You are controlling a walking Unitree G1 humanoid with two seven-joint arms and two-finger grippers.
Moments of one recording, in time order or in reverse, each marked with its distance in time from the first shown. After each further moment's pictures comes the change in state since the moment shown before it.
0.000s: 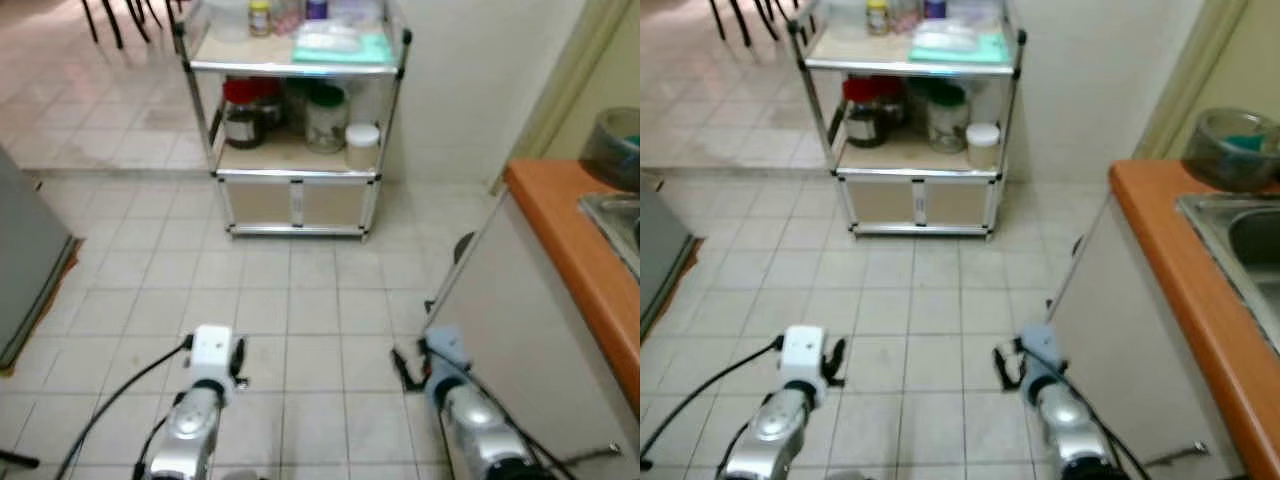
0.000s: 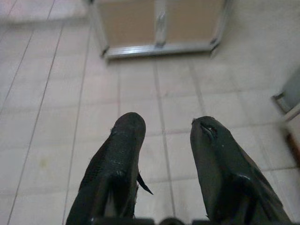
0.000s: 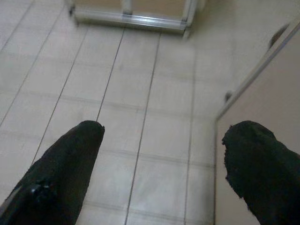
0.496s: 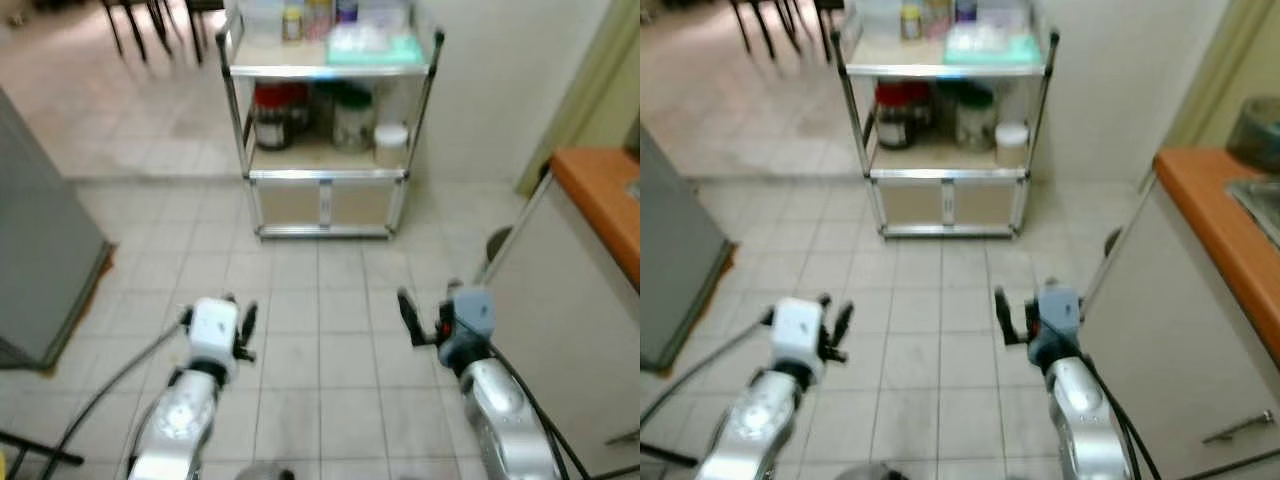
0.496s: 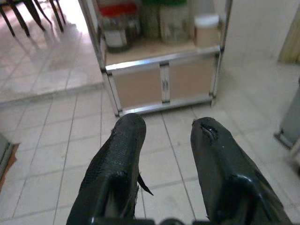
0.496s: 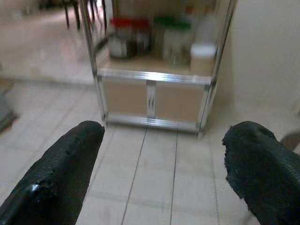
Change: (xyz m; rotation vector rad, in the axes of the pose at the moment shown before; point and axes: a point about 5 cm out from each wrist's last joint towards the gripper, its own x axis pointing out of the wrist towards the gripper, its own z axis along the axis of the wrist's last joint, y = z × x) left arm -0.031 0.001 0.070 0.059 -0.228 -0.036; right arm -0.040 0.016 0.084 -0.013 -0.418 0.061
